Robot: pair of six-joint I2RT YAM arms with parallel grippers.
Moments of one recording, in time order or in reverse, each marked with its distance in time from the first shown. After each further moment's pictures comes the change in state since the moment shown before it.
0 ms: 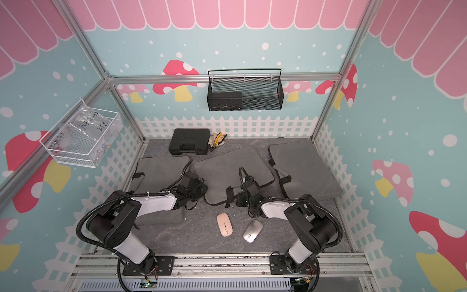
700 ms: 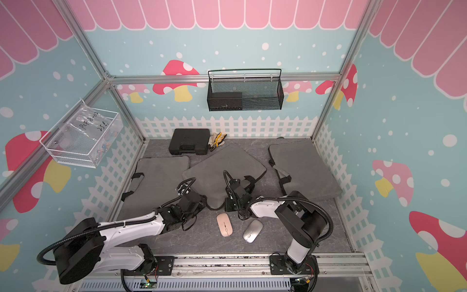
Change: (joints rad) left arm -0.345 -0.395 -0.204 -0.141 -0.360 -0.206; right arm 0.080 0.067 0.087 -0.048 -0.079 -0.015
